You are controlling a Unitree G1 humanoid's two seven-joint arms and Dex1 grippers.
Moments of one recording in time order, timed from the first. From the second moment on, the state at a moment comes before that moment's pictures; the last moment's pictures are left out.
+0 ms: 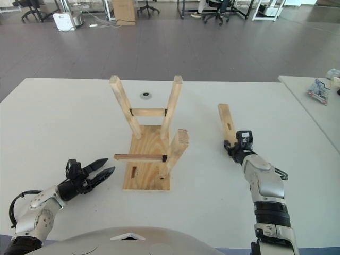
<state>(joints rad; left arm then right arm) 0.26 0.44 0.05 0.15 -0.62 0.09 -1.00 -0.05 -0.45 -0.20 0.10 0.27 0.54 0.22</state>
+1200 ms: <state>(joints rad) -0.84 0.53 0.31 -0.10 -1.60 0.98 -0.49 -0.63 -0.62 -0.13 -0.27 1.37 1.05 0.80</state>
